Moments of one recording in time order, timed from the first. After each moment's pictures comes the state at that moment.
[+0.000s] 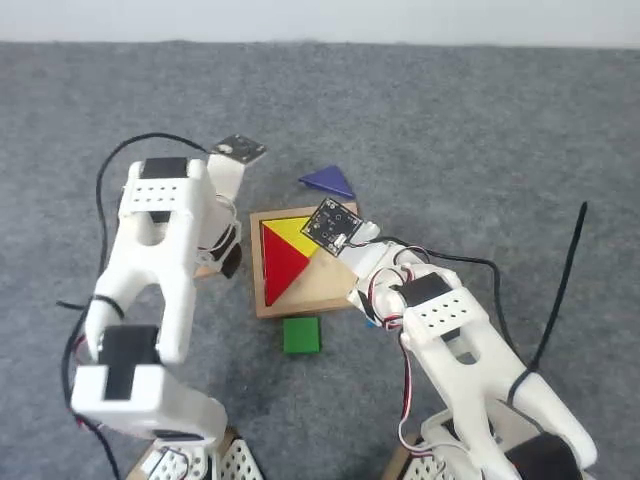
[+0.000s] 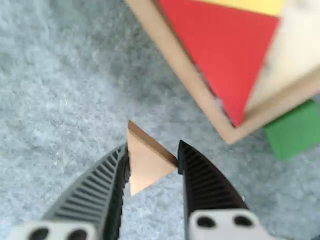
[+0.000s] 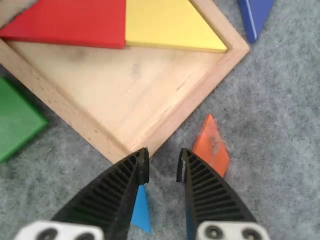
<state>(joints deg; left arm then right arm) -6.7 3.9 17.0 86.0 -25.1 -28.4 -27.3 58.6 37.9 28.5</state>
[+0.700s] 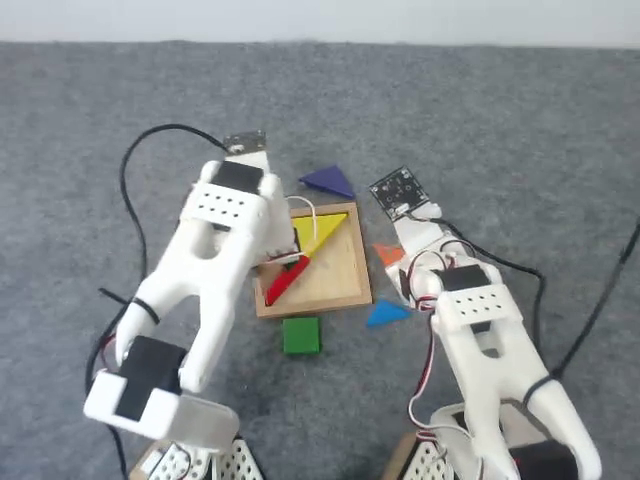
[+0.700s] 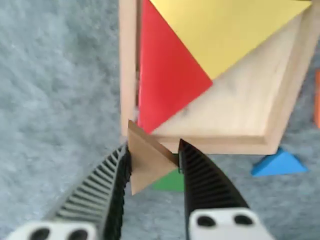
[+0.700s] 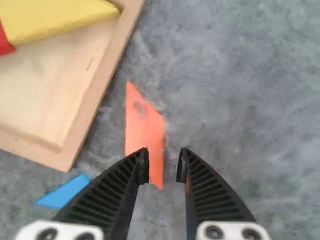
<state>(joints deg) 10.4 1.4 17.0 87.3 34.6 -15.2 -29.5 58.5 38.0 19.8</state>
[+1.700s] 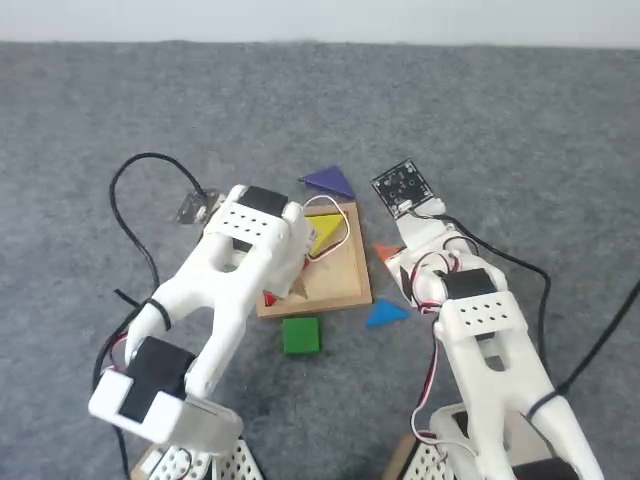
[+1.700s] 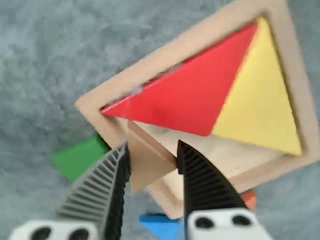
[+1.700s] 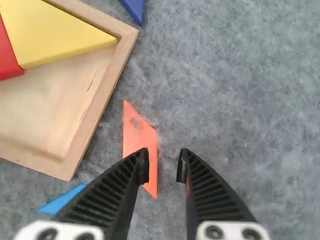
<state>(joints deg) 14.8 1.4 26.1 74.7 99.8 -16.1 -33.5 58.5 38.2 20.3</state>
